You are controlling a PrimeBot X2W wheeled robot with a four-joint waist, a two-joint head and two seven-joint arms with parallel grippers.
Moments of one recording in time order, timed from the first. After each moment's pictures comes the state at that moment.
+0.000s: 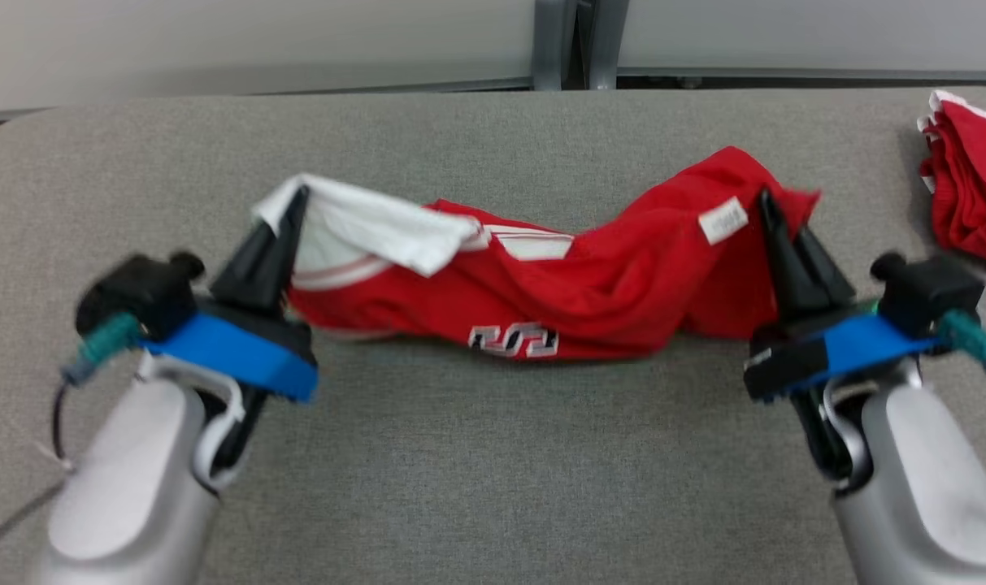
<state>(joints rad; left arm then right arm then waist) -0.53 0.24 -0.35 0.31 -0.43 -0.12 -0.21 -0.38 -0.16 0.11 0.19 0.21 0.13 -0.10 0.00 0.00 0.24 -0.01</state>
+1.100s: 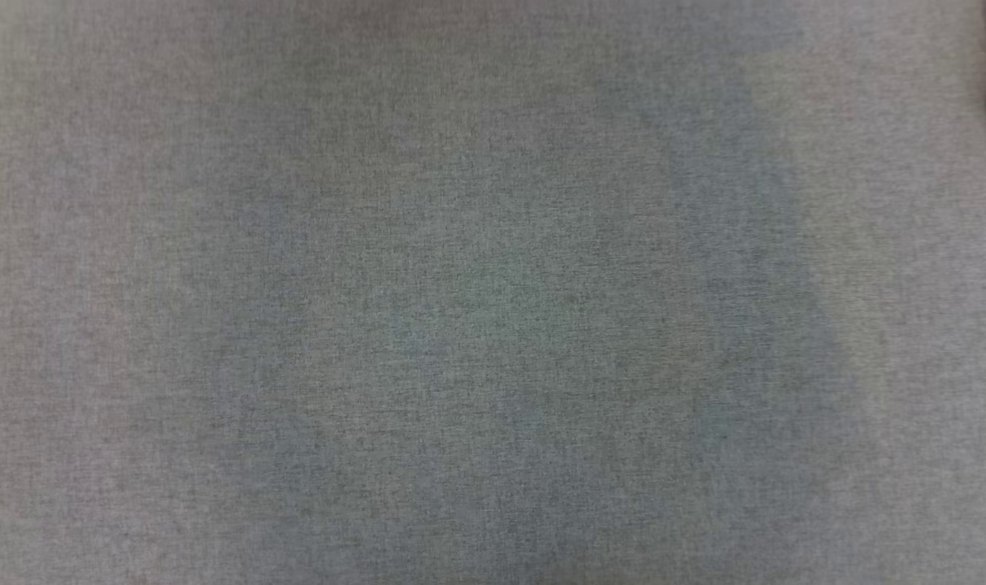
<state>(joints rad) -1.74 0.35 -0.55 0.74 -0.62 -0.13 -0.25 -1.59 -0.24 0.24 0.82 0.46 0.13 -0.18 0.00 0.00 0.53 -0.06</state>
